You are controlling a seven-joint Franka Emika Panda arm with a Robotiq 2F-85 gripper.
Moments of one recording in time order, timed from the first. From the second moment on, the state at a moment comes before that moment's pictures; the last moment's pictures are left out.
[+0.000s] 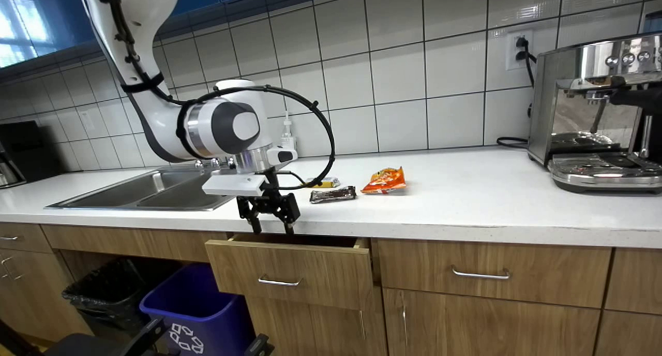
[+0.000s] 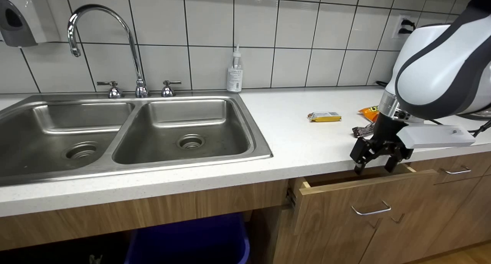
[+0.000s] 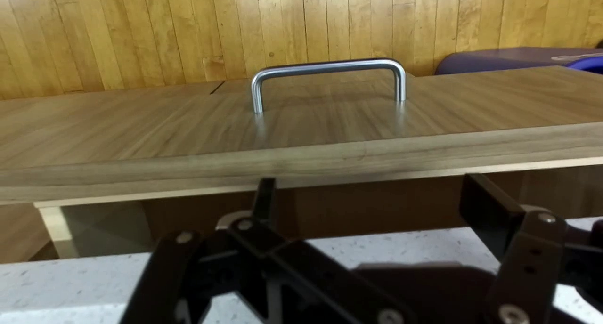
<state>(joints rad) 0.02 0.30 0.00 -2.50 -0.03 2.84 0.05</state>
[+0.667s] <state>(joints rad) 0.02 0.32 -0.03 -2.50 -0.04 2.84 0.05</state>
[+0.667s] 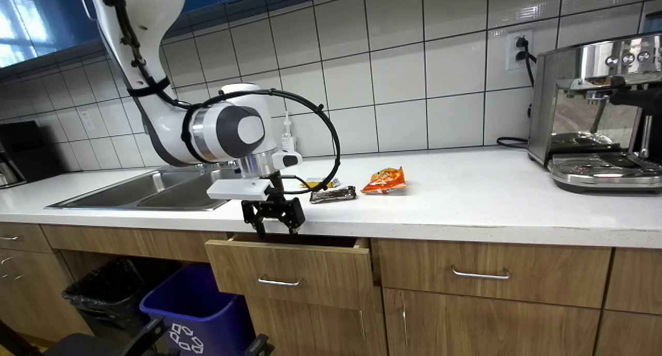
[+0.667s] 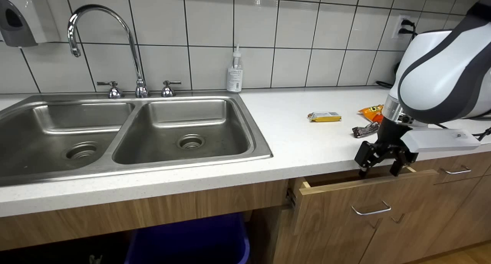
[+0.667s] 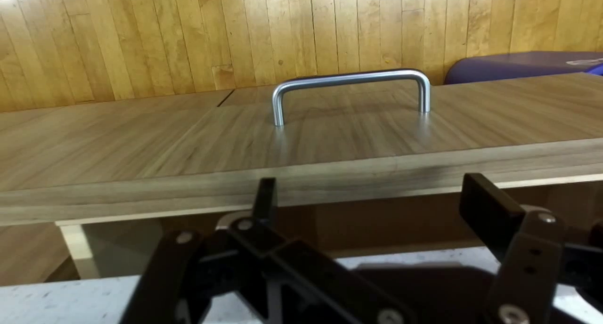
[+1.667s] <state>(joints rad) 0.02 0.41 -0.04 -2.42 -0.04 2.85 0.05</state>
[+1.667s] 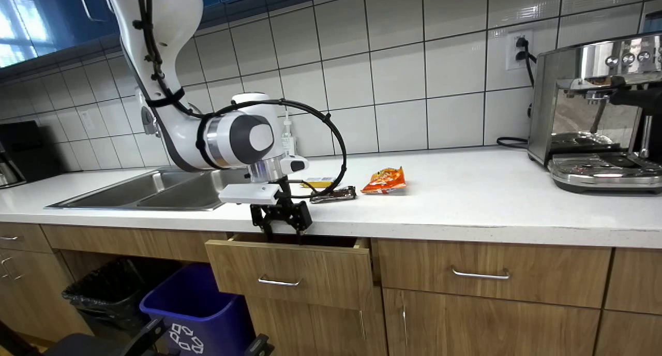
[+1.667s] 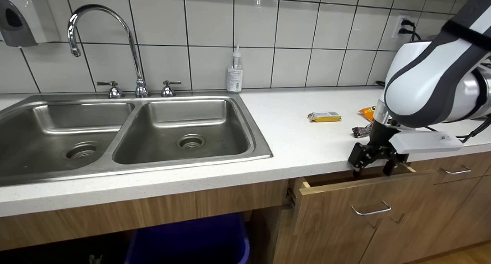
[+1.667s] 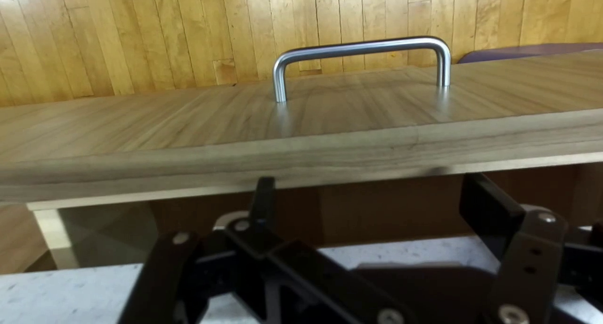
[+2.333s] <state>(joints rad) 0.03 0.42 -0.04 -2.41 -0.04 2.85 0.05</state>
